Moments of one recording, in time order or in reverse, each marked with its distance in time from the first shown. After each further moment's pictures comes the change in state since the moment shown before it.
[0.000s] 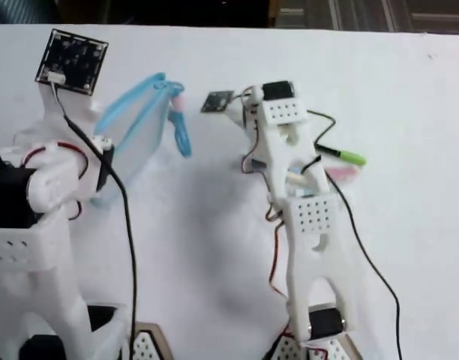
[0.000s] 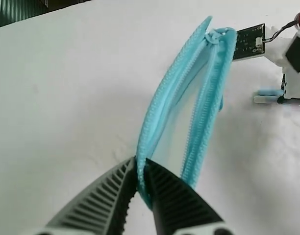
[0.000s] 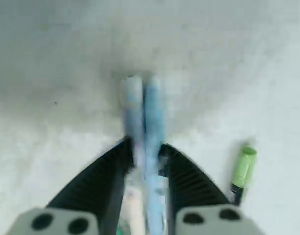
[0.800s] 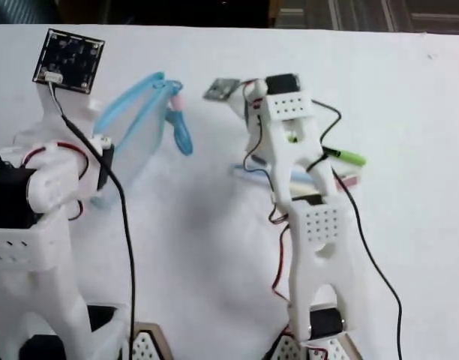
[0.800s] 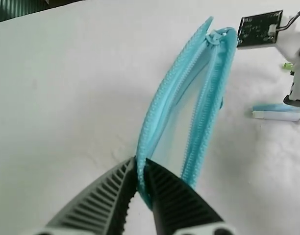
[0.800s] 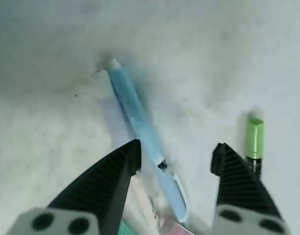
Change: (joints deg) left arm 0.0 0.0 0.0 0.0 1.7; right arm -0.4 -7.9 11.1 -0.6 -6.8
